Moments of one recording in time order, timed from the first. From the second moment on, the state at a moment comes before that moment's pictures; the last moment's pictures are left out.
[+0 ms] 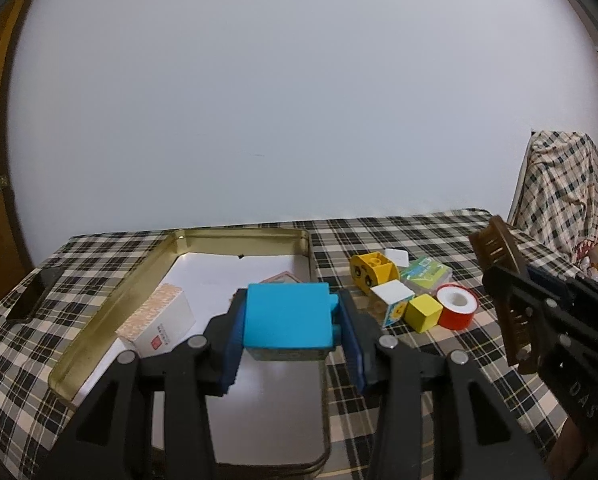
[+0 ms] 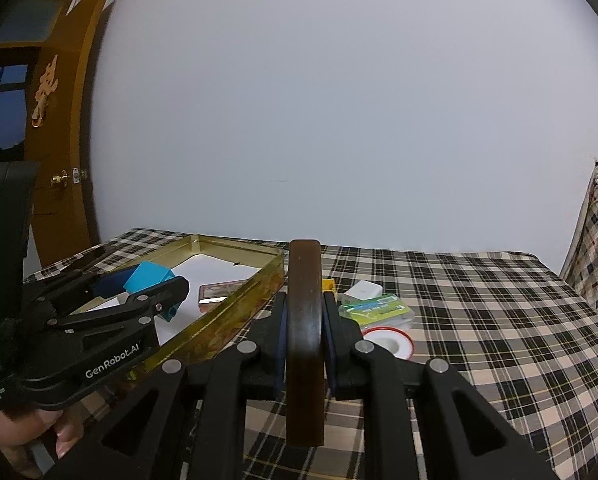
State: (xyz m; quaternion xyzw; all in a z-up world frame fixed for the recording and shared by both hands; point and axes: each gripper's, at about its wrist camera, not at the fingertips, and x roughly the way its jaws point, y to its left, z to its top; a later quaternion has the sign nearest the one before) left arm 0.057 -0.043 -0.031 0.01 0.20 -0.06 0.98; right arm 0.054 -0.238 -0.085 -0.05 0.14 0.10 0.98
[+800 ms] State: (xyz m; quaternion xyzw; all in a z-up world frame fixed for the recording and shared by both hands) left arm 0.052 -0.005 -0.031 -0.01 0.19 -0.02 0.98; right arm 0.057 -0.194 -0.090 -0.08 0.15 0.14 0.98
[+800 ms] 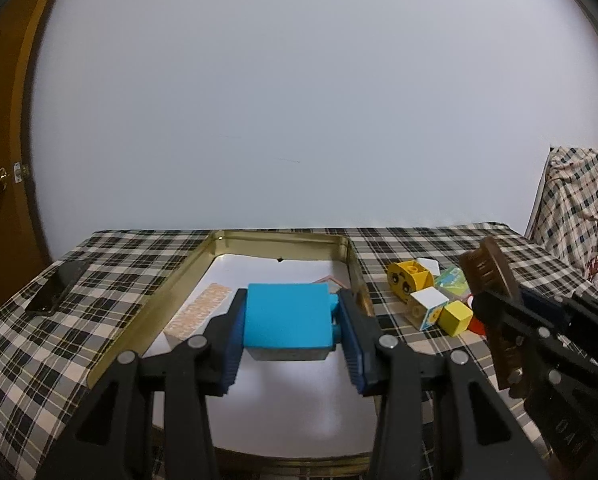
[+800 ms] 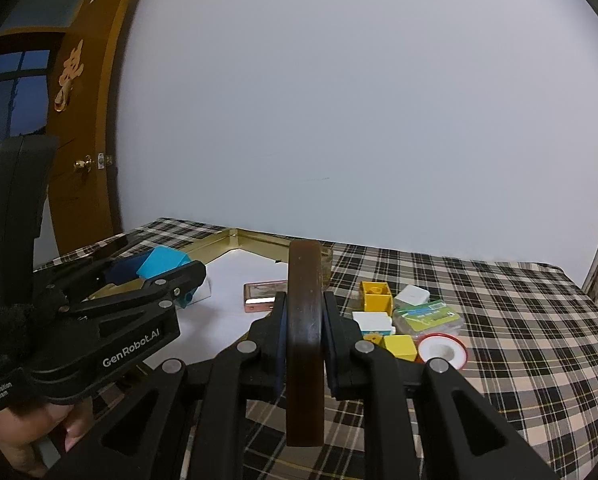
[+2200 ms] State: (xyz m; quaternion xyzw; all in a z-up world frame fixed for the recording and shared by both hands) left arm 0.059 0.045 -0.034 -0.02 0.21 0.01 0.98; right arm 0.074 -0.143 -0.098 -0.11 0.18 0.20 0.96
